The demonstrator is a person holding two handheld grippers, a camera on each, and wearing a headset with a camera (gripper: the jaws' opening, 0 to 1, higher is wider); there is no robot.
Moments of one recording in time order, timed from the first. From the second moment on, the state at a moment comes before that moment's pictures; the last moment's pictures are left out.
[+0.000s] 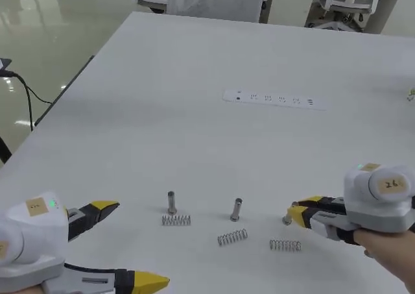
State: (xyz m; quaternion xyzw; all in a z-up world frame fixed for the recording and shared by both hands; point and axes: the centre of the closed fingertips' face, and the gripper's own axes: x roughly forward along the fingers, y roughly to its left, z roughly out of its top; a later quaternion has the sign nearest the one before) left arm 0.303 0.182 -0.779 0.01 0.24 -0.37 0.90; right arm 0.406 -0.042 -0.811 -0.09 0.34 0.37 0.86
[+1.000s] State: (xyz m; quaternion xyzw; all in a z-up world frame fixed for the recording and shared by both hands) left arm 0.310 0.177 -0.775 0.01 0.24 -0.38 0.90; right arm 0.389 -0.058 -0.801 -0.07 0.33 0.36 0.87
